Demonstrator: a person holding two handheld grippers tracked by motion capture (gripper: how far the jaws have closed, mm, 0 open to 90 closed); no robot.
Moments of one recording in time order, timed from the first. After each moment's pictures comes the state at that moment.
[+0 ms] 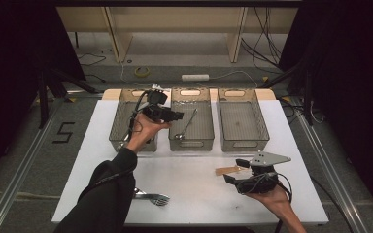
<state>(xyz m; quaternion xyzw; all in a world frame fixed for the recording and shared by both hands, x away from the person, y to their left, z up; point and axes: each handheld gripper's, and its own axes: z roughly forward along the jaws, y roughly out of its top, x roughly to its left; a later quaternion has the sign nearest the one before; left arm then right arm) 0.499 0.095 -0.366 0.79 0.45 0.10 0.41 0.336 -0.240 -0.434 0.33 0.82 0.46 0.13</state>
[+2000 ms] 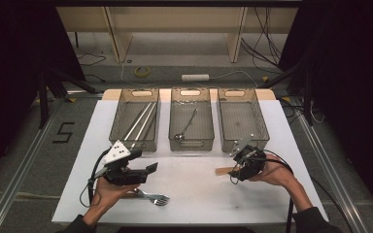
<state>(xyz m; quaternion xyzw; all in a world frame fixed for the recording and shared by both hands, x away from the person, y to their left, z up) 0.335 0.171 -0.419 0.76 0.38 0.16 0.50 0.403 -0.221 -0.436 0.20 0.96 0.20 0.09</state>
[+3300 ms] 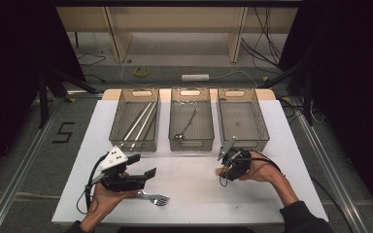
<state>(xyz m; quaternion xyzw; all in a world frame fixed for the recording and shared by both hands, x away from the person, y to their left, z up) 0.323 0.175 -0.421 0.76 0.38 0.15 0.51 0.416 -0.190 -0.457 0.14 0.97 0.17 0.07</state>
